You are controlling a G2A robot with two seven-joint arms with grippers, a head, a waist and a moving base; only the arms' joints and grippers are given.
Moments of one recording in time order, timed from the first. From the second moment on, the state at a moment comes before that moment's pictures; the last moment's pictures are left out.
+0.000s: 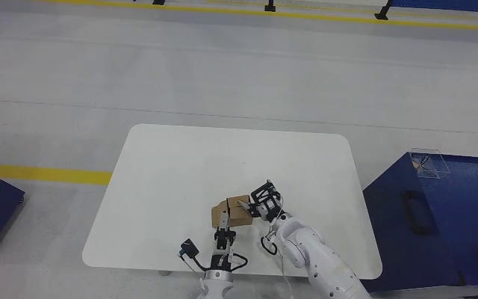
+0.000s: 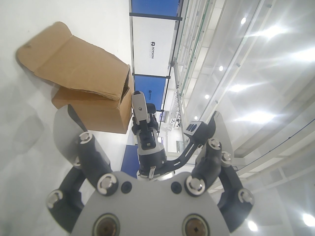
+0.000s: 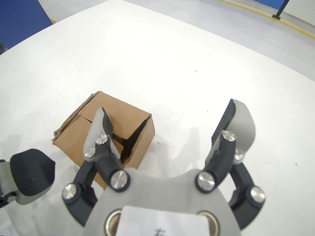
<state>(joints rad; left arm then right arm) 1.53 -1.60 -0.99 -1.39 0.06 -0.35 0.45 -1.14 -1.26 0.95 -1.29 -1.25 -0.06 0.00</state>
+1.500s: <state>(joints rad) 1.45 -1.62 -1.08 -1.27 -0.15 -0.41 0.37 -1.16 -1.29 0.99 -1.30 -1.32 -0.06 0.03</state>
